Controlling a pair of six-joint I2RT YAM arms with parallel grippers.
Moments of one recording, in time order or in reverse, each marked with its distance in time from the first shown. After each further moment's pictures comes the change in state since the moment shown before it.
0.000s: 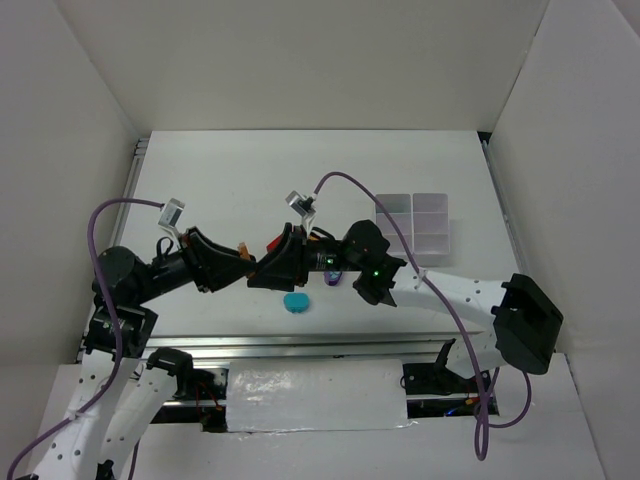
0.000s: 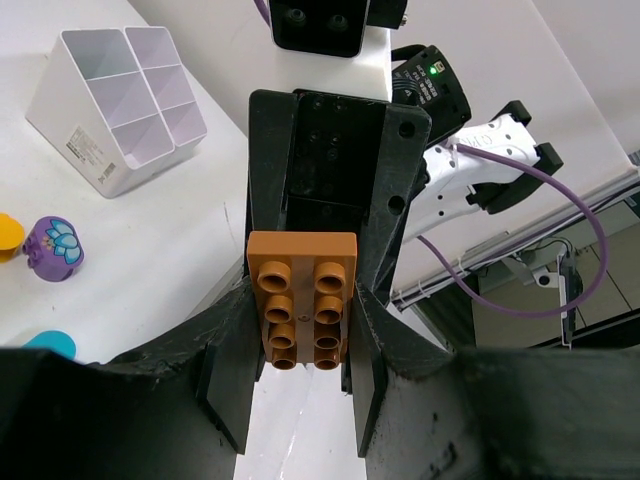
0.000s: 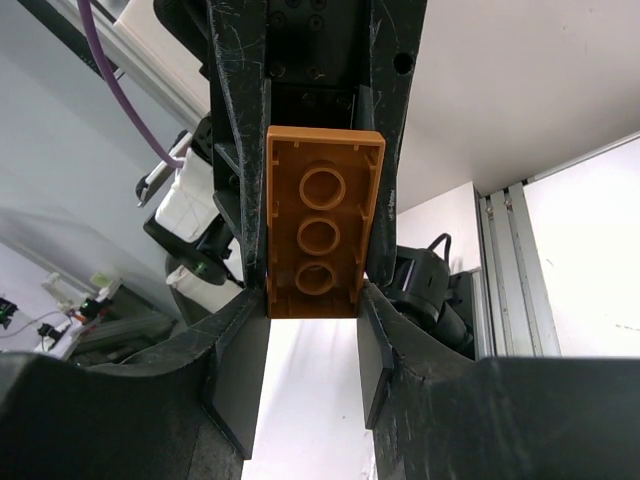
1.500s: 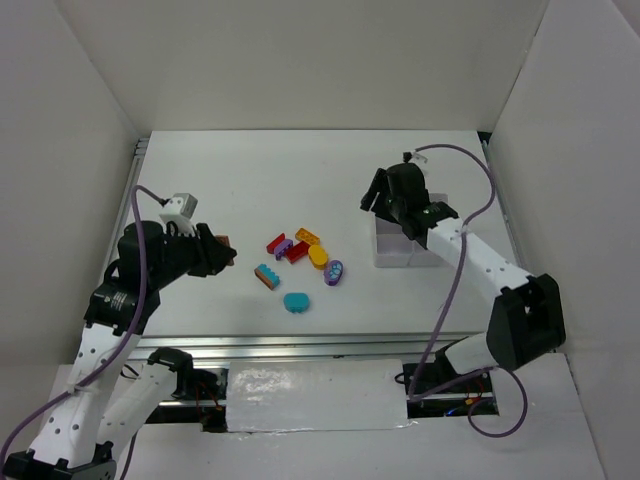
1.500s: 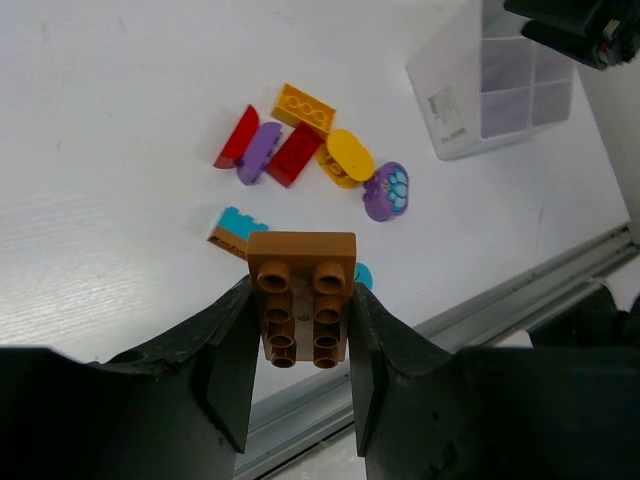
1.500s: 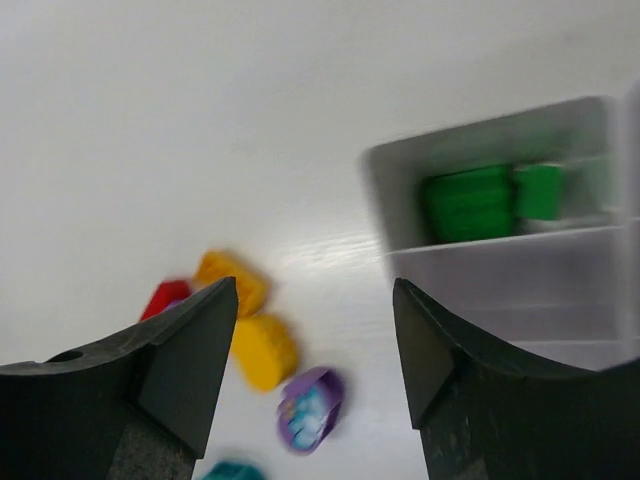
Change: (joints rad) left arm 0.000 0.158 0.141 -0.543 -0.586 0.520; right arm -0.601 0.054 0.198 -1.078 0.860 -0.197
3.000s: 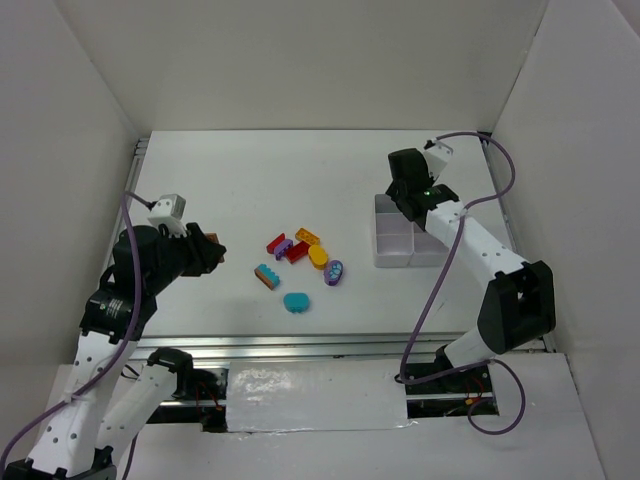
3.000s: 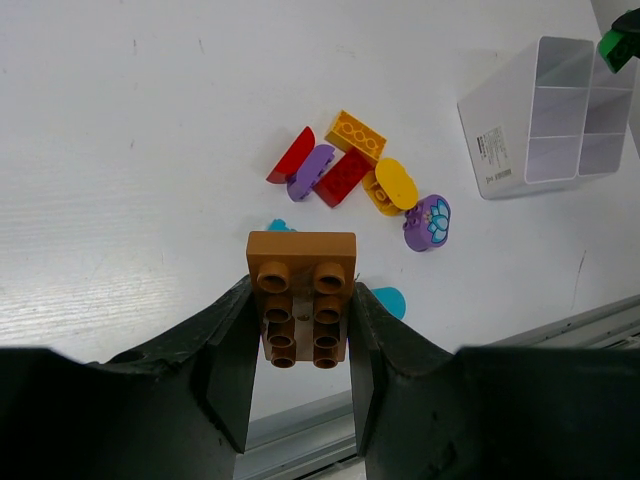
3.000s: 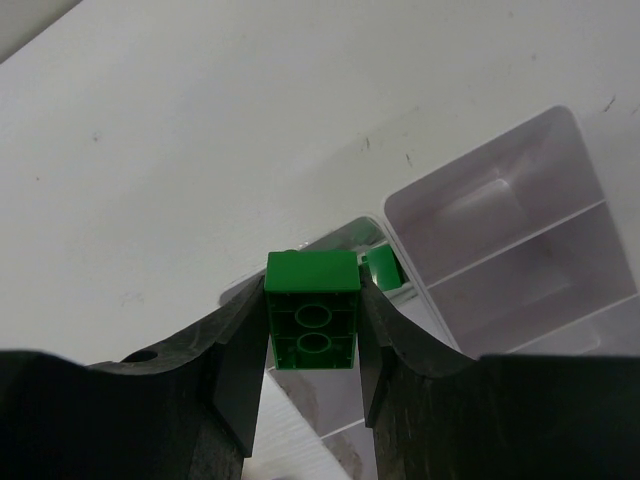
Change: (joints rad) left arm 0.000 -0.032 0.000 -0.015 -0.130 -0.020; right arm -0.035 0.064 0.150 -0.144 0.341 0.043
